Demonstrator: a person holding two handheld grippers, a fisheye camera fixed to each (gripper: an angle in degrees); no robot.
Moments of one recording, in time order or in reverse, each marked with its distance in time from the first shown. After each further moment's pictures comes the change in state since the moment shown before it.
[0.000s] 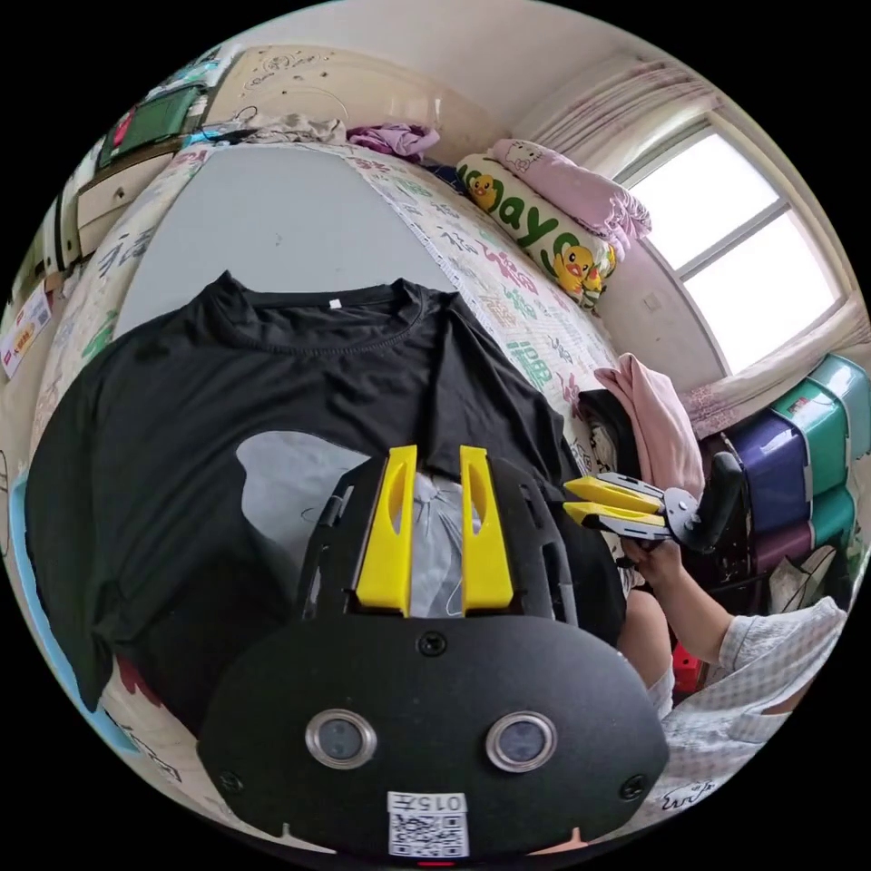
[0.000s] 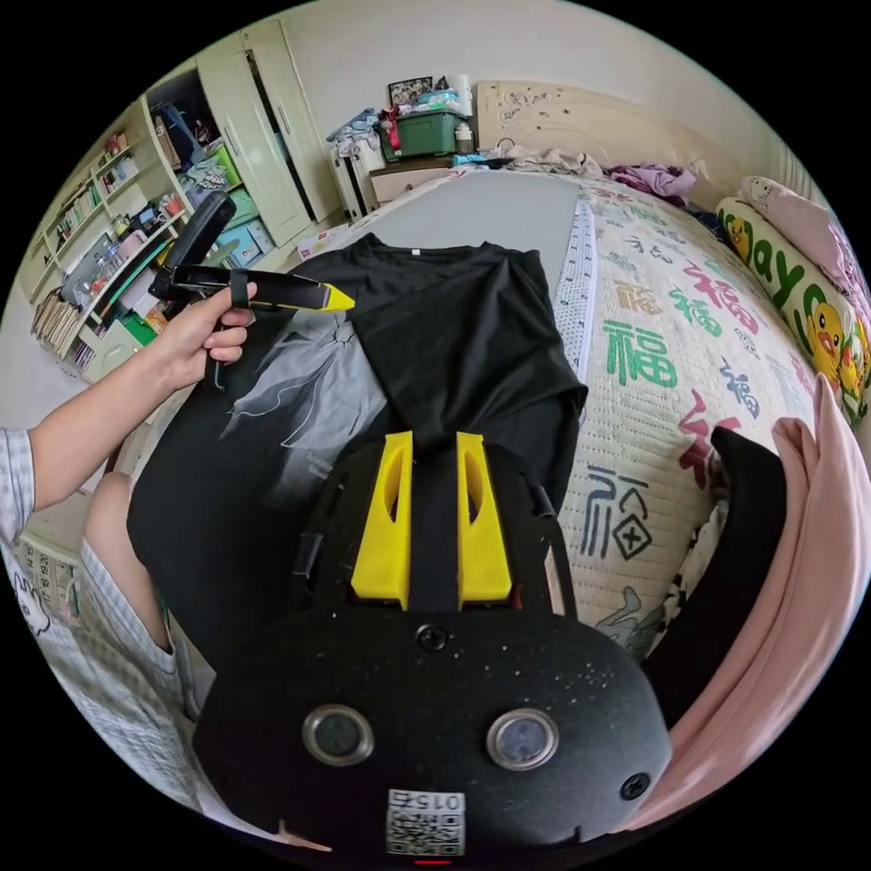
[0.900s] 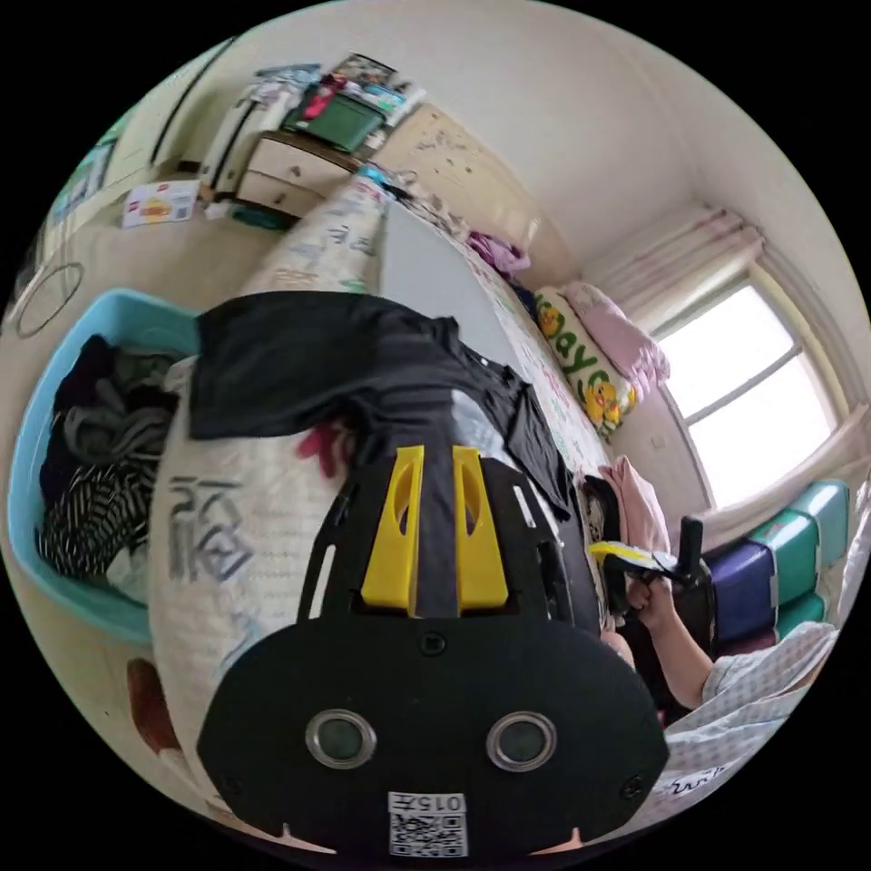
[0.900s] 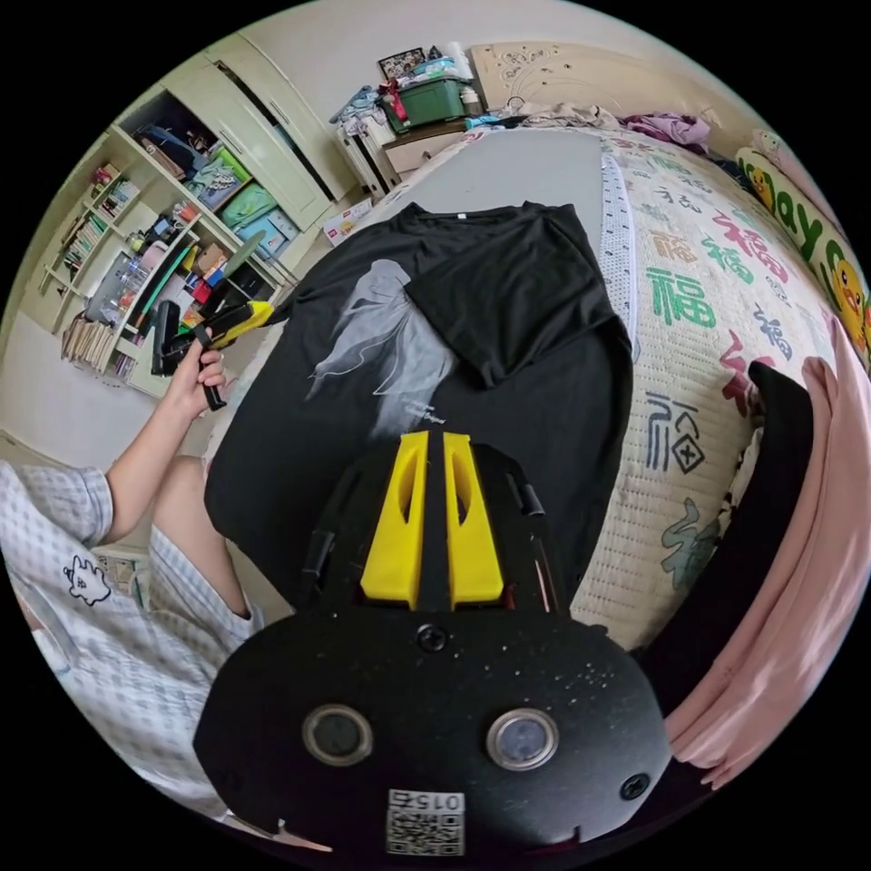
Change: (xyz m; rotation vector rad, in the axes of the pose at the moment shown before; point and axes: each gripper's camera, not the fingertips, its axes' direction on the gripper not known) left arm -0.146 0.211 -0.201 0.478 -0.038 -0.436; right arm -0.052 0.038 0.038 -0.097 -0.191 0.036
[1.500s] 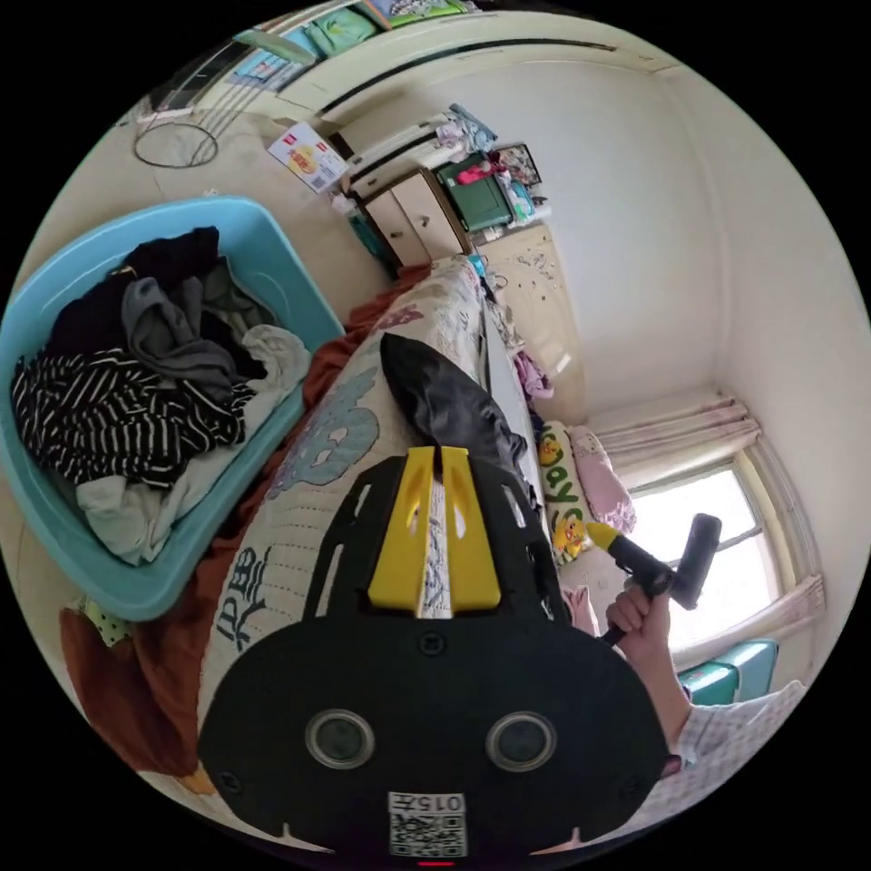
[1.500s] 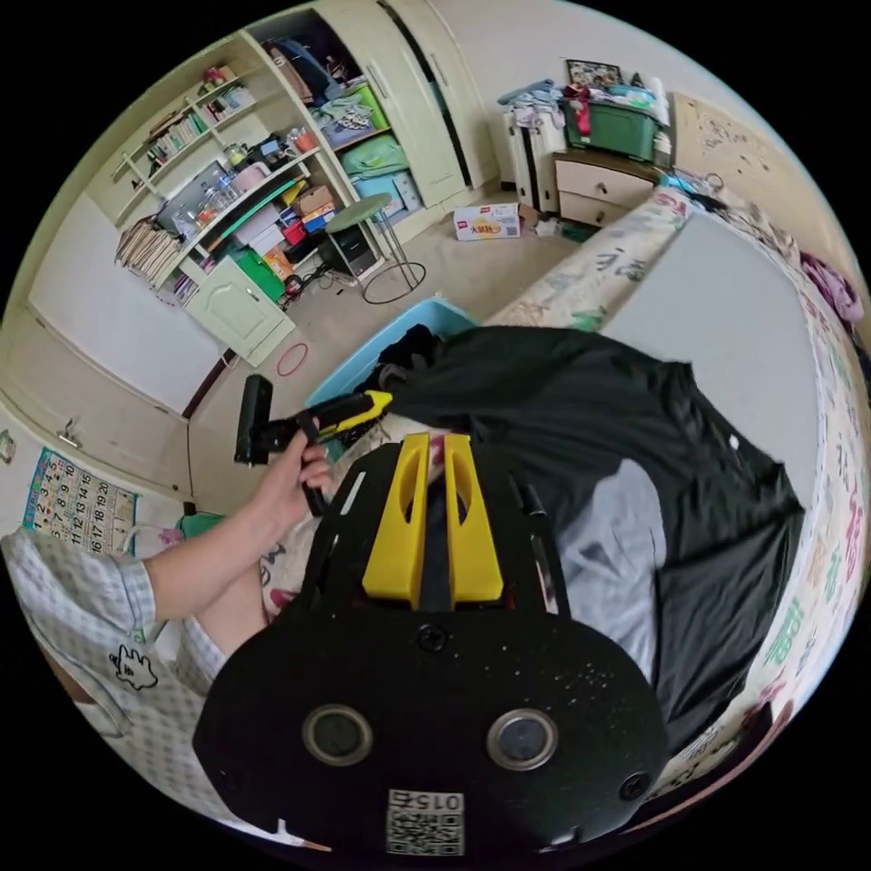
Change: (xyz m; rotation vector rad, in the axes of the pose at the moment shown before) left arm -0.135 -0.013 -0.041 0.216 0.097 -0.343; right arm -0.252 -0.214 0.181 -0.046 -0.090 -0.379
